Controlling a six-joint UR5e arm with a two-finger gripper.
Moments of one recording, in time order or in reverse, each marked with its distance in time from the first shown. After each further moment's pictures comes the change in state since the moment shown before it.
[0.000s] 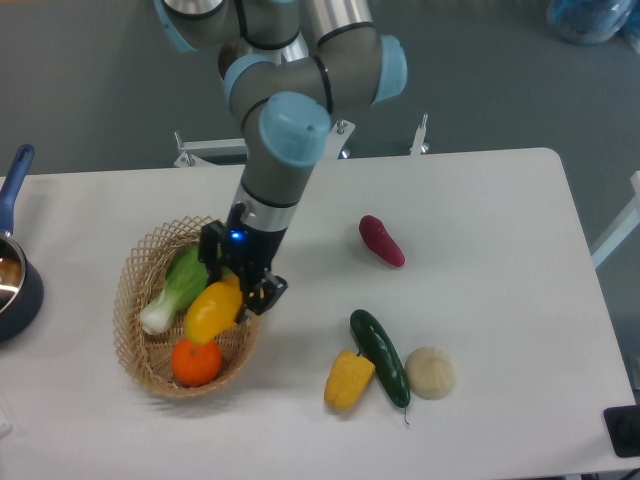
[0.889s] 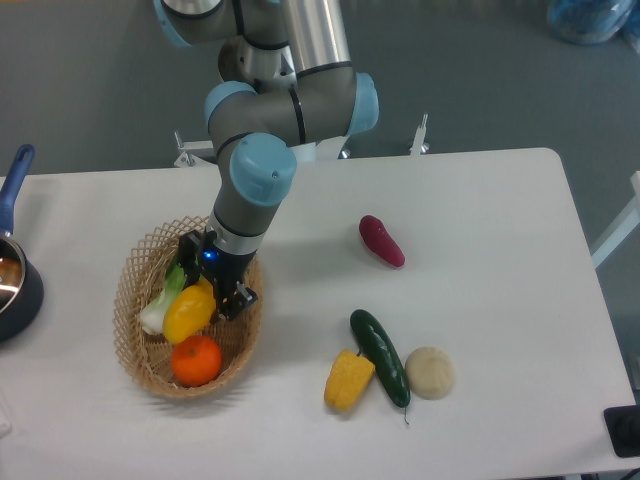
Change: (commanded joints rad) arm -0.012 -0.071 -0.015 0.002 0.023 0.014
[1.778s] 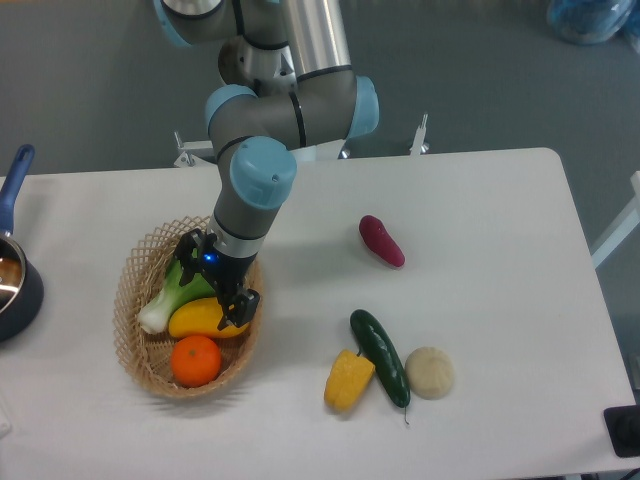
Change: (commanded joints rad) arm 0.014 0.040 0.043 0.002 0.000 0.002
